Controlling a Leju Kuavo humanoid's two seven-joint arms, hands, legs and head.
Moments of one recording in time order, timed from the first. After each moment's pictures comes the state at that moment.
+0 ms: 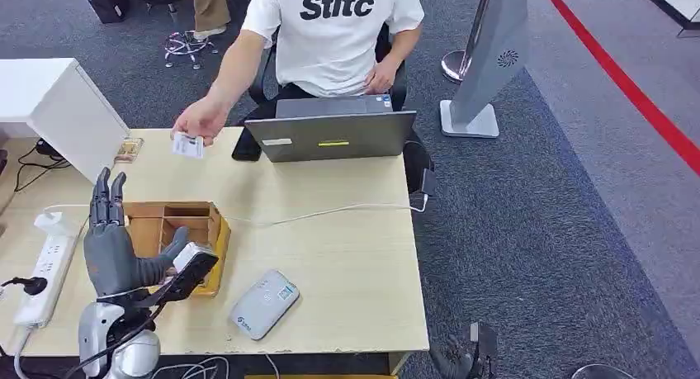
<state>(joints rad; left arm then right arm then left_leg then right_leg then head) -0.10 0.00 -0.07 -1.46 -1.06 0.48 -0.23 -0.21 0.20 -0.61 -0.29 0.21 0.08 -0.46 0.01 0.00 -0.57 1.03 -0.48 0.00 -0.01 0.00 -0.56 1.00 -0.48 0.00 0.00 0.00</state>
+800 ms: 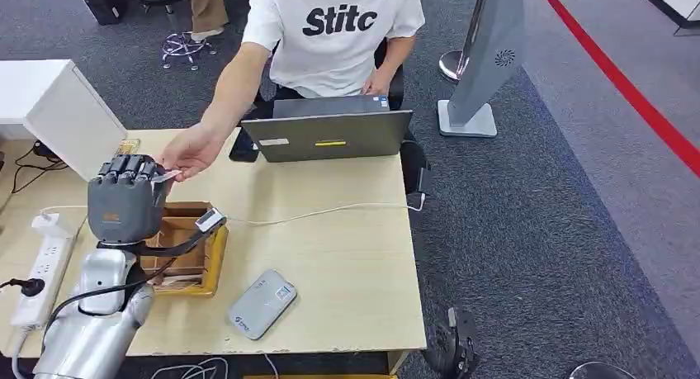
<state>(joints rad) -0.39 0.23 -0.30 -1.17 -1.55 0.68 0.14 -0.25 0.21 -0.51 -0.29 0.34 0.01 -0.41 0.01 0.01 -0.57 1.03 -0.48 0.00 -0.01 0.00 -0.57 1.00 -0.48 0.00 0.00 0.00</state>
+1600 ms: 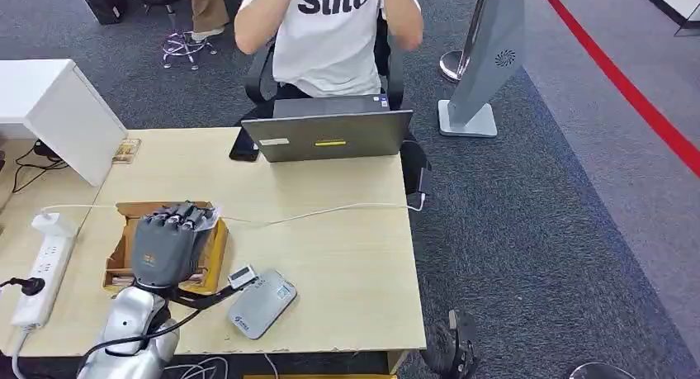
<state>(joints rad) -0.19 0.07 -0.20 -1.25 -1.50 0.69 -0.24 -0.24 0.21 -0.50 -0.29 0.30 0.01 -0.44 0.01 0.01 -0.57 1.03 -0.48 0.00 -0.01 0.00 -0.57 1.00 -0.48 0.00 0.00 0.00</state>
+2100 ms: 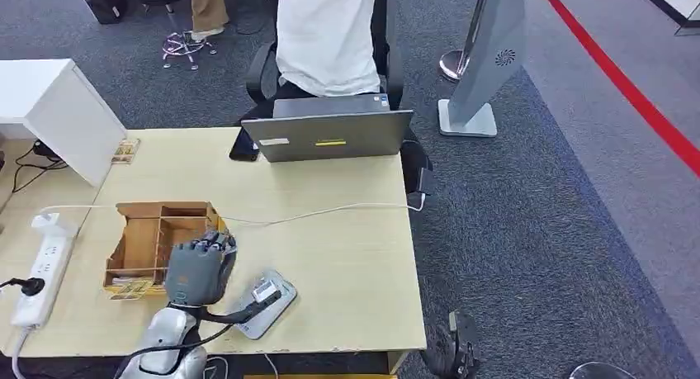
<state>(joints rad) -0.17 0.05 -0.35 -1.04 -1.49 0.69 -0.08 -0.23 0.21 -0.50 -0.29 0.31 0.01 -0.46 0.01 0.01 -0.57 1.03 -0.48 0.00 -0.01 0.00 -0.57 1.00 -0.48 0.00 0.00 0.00</state>
